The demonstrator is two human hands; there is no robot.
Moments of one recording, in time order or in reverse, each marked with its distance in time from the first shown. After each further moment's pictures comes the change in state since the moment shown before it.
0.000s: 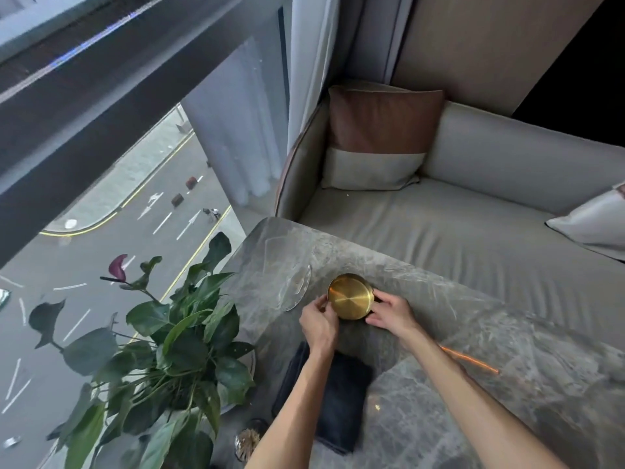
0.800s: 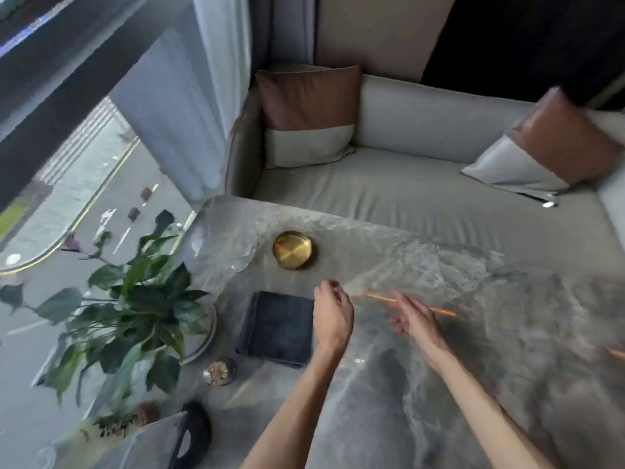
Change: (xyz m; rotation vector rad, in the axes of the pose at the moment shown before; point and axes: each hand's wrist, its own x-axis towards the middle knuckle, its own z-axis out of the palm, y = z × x) left_hand -0.176 -0.012 0.038 0.359 -0.199 0.318; right_hand -0.176 0.092 -0.136 0.221 0.194 -0.052
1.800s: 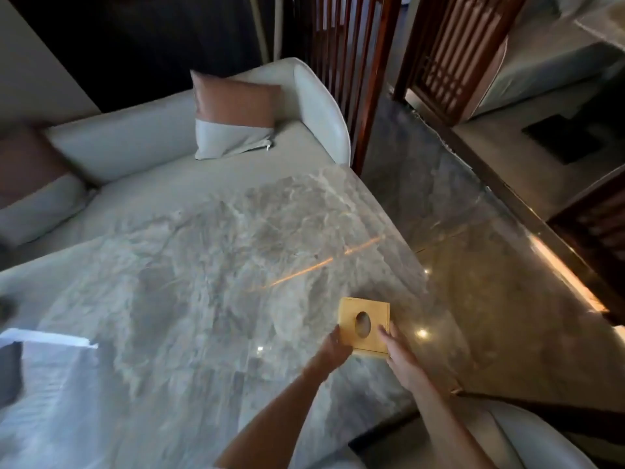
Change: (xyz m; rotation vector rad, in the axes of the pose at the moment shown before) left_hand -0.537 0.019 0.471 0.406 -1.050 0.084; right_hand -0.307 0.330 -0.599 0.474 0.328 0.322
